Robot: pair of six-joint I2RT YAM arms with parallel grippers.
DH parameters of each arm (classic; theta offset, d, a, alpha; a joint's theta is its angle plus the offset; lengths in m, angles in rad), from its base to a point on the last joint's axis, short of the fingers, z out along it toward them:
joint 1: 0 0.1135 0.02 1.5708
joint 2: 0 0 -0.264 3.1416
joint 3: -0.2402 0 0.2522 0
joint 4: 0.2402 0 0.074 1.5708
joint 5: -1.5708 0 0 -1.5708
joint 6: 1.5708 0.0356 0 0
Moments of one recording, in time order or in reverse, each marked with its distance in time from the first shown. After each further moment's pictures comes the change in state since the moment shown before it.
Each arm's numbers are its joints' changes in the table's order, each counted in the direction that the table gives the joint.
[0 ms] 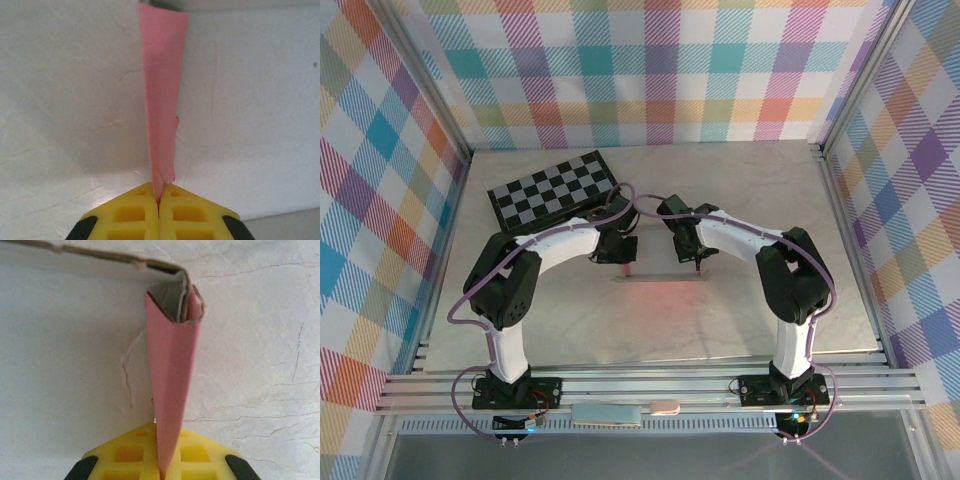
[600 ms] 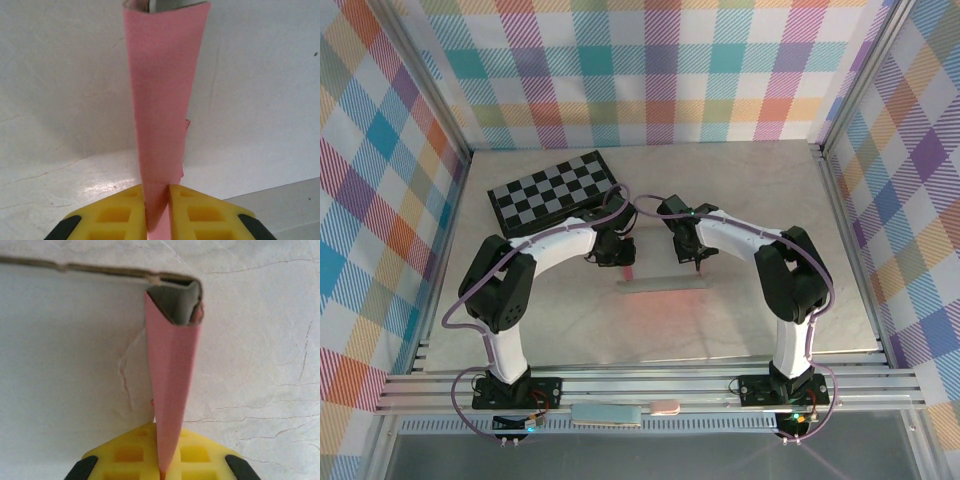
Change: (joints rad) left arm 0.007 0.035 0.008 0.047 -0.084 -0.028; right arm -0.006 -0.008 -0.002 -0.001 0.020 -0.009
